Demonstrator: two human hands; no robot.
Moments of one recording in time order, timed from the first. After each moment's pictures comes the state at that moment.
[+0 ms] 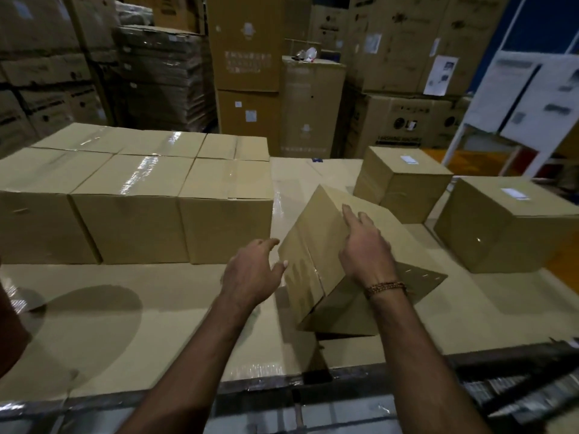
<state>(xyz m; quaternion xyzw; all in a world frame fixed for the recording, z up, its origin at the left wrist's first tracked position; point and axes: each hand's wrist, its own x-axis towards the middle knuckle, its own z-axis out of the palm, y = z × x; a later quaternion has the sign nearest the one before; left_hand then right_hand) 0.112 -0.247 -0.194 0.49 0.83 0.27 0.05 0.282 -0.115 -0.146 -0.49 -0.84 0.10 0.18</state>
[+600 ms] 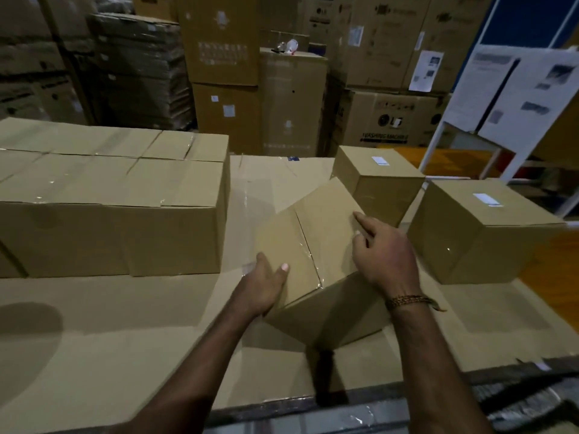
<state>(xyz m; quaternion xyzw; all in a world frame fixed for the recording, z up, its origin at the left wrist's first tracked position) 0.201 -0.110 -0.223 0.38 0.79 0.36 0.32 0.394 0.007 -0.133 -0.47 -0.81 0.18 0.32</state>
